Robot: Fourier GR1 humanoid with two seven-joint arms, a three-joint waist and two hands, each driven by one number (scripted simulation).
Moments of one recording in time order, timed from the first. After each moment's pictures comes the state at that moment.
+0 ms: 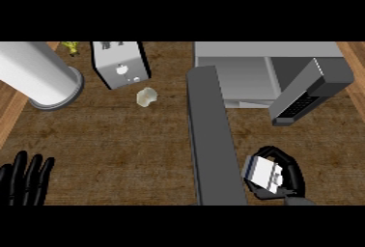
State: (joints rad) left arm 0.53 0.05 -0.24 -2.35 -0.02 0.06 -0.07; right arm -0.12 -0.08 -0.10 -0.82 0.05 0.17 -0.96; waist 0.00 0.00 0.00
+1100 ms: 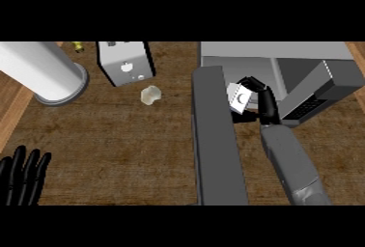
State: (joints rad) left arm 0.49 0.08 -0.13 -2.27 0.06 -0.01 -0.10; right arm -0.66 -0.07 -0.15 -0.60 0.19 -0.25 -0.61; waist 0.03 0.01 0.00
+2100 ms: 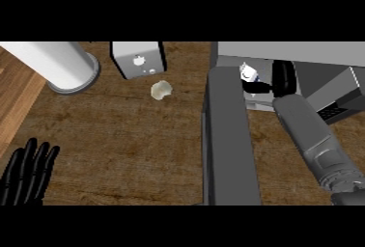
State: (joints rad) left arm 0.44 0.10 -0.12 -2.24 0.05 -0.04 -0.09; right arm -0.99 -0.23 -0.18 -0.18 0.34 -0.62 -0.61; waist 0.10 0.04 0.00
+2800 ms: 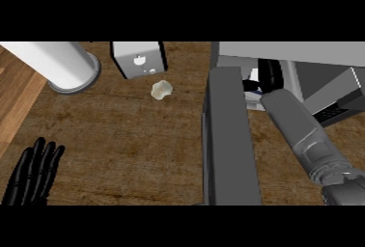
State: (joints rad) left arm 0.43 0.10 -0.14 -2.22 0.00 -0.04 -0.10; right arm -1.07 -0.19 -0.16 -0.10 0.38 -0.59 -0.57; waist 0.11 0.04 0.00
